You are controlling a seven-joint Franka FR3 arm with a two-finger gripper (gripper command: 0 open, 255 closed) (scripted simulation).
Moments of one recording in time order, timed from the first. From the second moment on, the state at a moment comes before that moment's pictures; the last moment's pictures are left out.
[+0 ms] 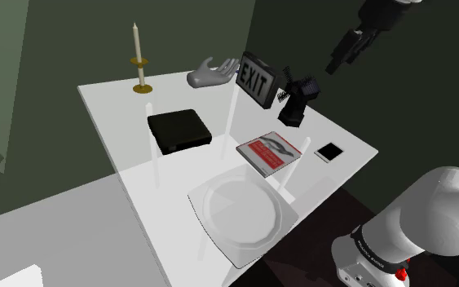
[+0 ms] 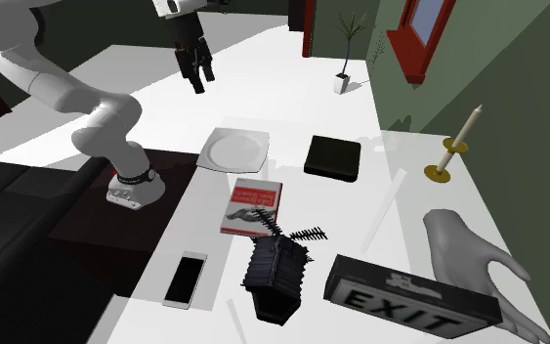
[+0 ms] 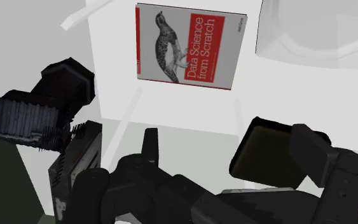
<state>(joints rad) -0.02 -0.82 0.07 -2.30 -0.09 1.71 -0.04</state>
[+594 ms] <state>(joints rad) -0.05 -0.70 -0.04 -2.34 -0.12 1.94 -0.12</state>
